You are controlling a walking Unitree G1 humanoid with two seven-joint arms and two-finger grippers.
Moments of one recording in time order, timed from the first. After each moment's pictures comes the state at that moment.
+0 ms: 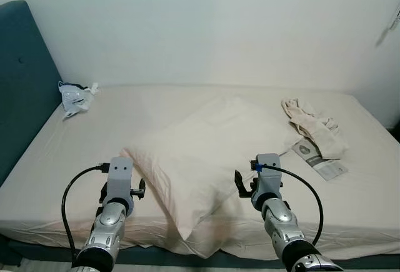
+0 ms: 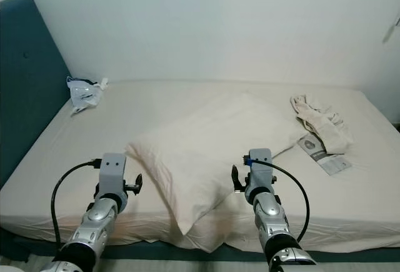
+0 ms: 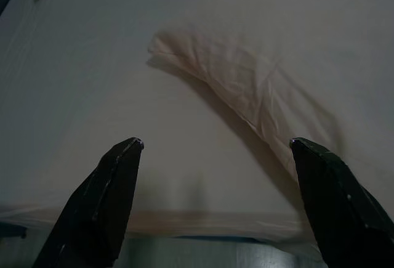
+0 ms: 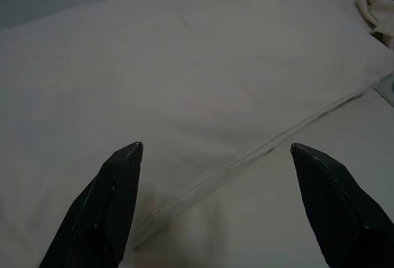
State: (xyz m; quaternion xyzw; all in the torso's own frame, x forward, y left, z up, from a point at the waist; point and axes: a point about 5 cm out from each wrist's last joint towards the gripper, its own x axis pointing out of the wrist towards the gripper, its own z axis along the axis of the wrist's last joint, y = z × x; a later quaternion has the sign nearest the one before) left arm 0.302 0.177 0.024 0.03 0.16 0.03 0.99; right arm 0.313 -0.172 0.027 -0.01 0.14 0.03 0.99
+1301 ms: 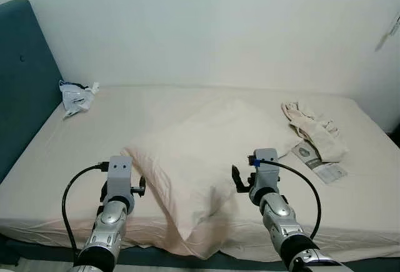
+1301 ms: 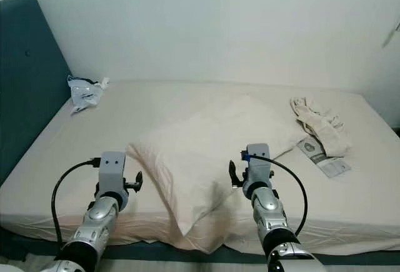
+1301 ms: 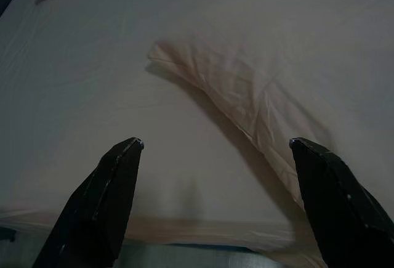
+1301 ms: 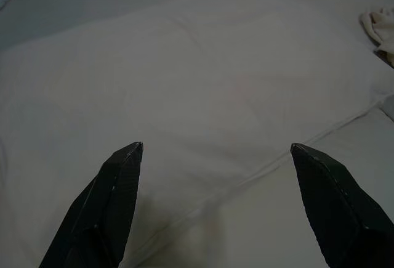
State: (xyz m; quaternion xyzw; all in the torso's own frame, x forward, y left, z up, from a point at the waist) left arm 0.305 0.175 0.027 0.02 0.15 0.04 0.99; right arm 0.321 -0.169 0.036 -0.01 0.13 0.03 0.99
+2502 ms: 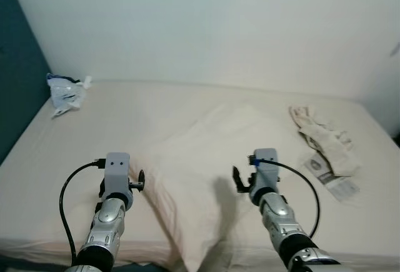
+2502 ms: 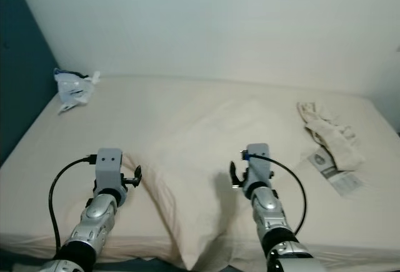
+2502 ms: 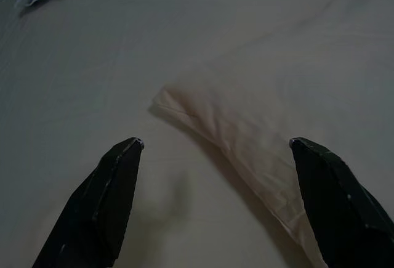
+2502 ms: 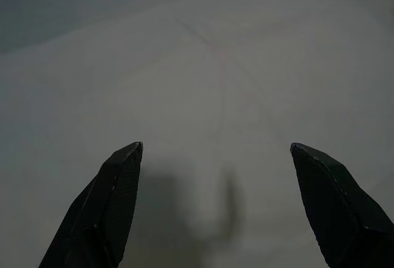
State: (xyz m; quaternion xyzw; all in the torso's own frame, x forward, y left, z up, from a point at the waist) left arm 0.307 0.176 0.035 0.01 0.11 0.03 0.99; right arm 0.323 -0.165 0.036 -0.01 0.14 0.03 0.99
